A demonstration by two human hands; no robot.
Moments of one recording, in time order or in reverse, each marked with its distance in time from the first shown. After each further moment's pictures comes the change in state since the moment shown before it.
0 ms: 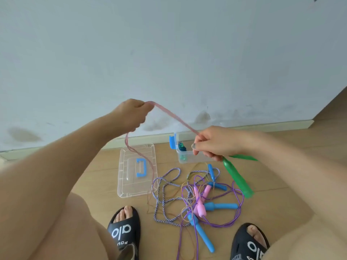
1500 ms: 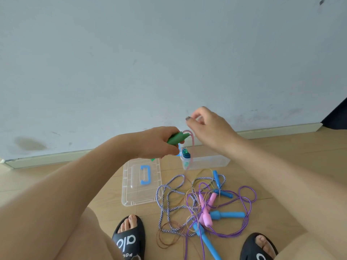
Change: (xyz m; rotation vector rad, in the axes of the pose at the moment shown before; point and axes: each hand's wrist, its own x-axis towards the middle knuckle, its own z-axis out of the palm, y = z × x) left_hand -0.013 0.024 0.025 0.088 -0.500 0.132; right_hand 0.029 -0.034 -0.003 0.076 0.616 -0.062
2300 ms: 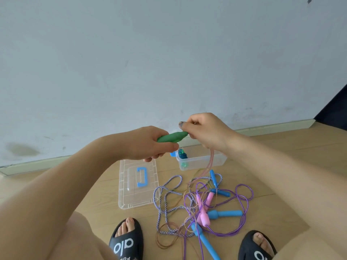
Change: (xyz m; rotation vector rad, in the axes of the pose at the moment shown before) left_hand -0.005 0.003 -0.008 0.040 -0.004 -0.030; right_hand 0.004 0.013 -0.008 0.230 -0.171 -0.029
